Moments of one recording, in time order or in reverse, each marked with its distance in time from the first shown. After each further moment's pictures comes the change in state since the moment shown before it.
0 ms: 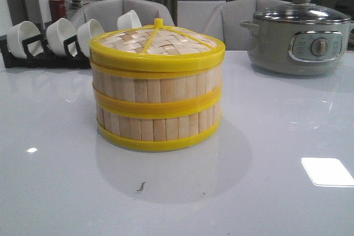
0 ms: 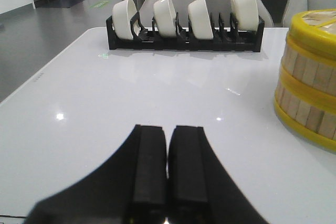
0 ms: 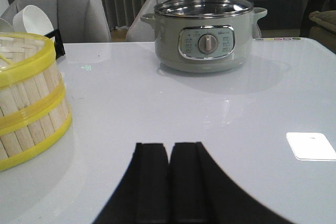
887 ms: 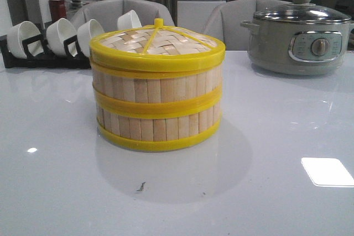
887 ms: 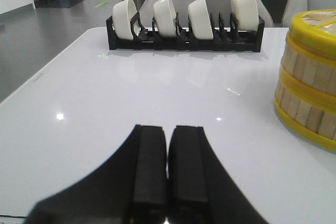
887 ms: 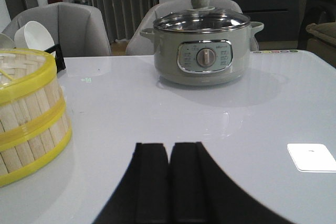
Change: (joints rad) left arm 0.000 0.000 0.000 0.000 0.000 0.000; right arm 0.000 0.000 0.000 -0.006 -0.045 0.012
